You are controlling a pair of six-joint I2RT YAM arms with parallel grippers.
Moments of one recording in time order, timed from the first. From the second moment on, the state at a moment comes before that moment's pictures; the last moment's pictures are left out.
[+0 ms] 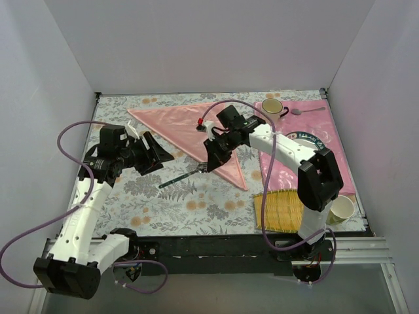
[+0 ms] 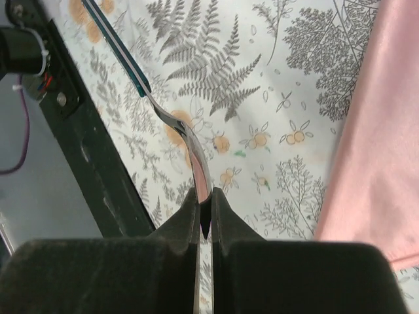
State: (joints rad) left arm -0.16 0.95 1.06 -0.83 0.44 -0.76; right arm 0.73 1.89 1.56 -0.75 -0.63 -0.03
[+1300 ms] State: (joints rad) left arm -0.50 1.31 1.01 -0.62 0.68 -0.33; right arm 0.72 1.75 1.38 -0.79 -0.97 -0.19
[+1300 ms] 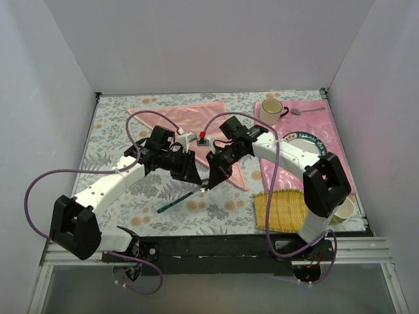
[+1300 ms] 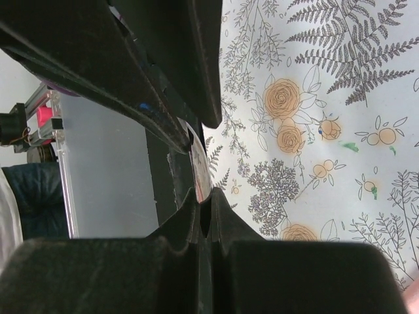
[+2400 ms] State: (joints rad) left arm -0.56 1.28 0.95 -0.55 0.45 -0.53; right arm 0.65 1.75 1.37 -0.82 -0.84 0.08
